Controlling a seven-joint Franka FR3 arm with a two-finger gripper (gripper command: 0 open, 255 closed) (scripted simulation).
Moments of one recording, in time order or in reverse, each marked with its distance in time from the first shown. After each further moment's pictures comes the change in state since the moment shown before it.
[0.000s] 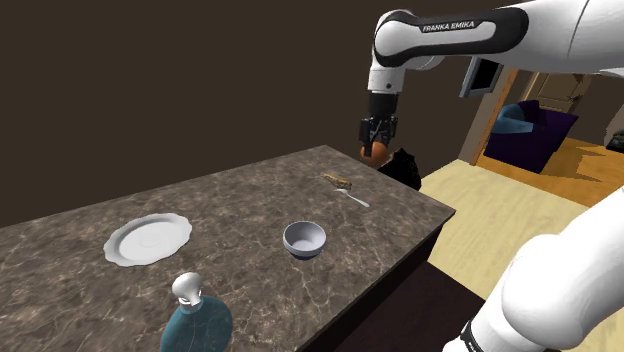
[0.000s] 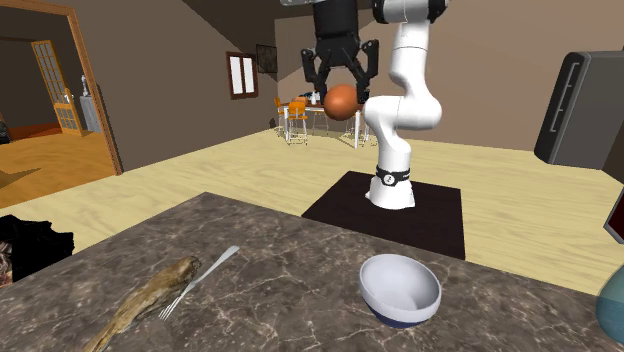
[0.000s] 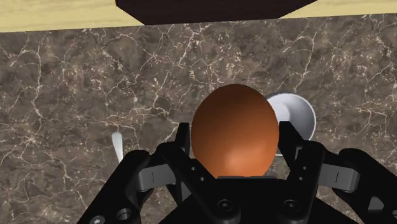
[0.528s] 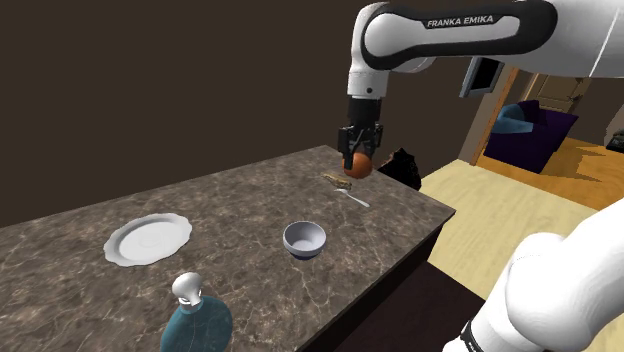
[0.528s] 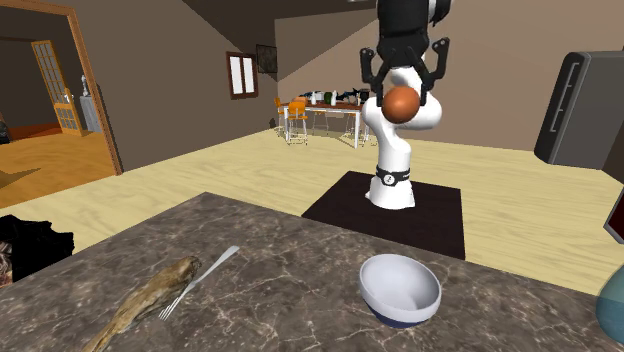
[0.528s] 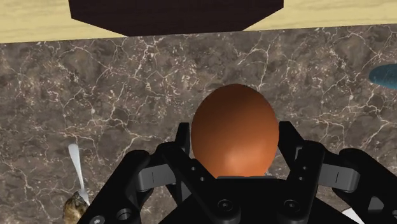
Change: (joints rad) arm 0.080 -0.076 0.132 -0.082 0.061 0.018 0.200
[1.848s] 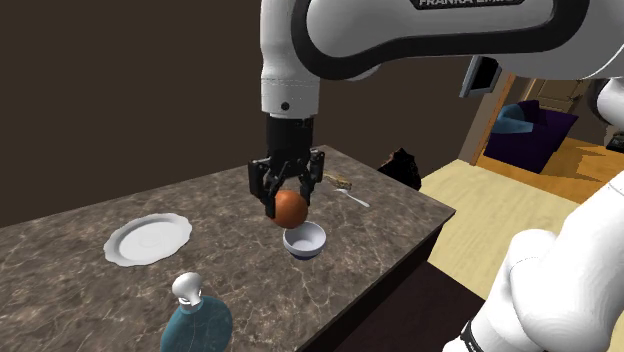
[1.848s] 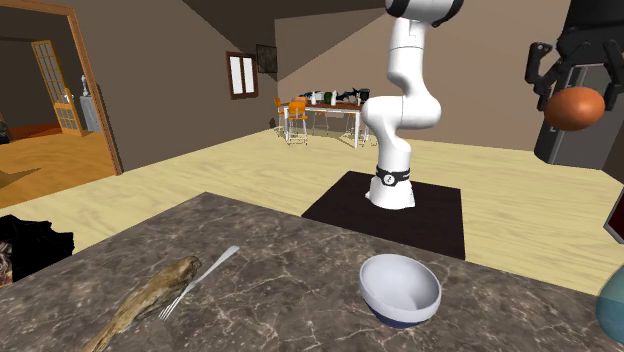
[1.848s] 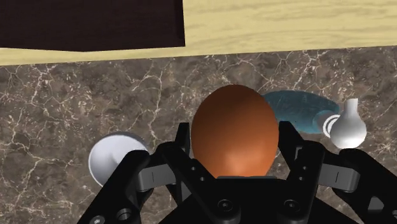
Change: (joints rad) arm 0.187 0.134 0.323 0.135 0.119 0.063 0.485
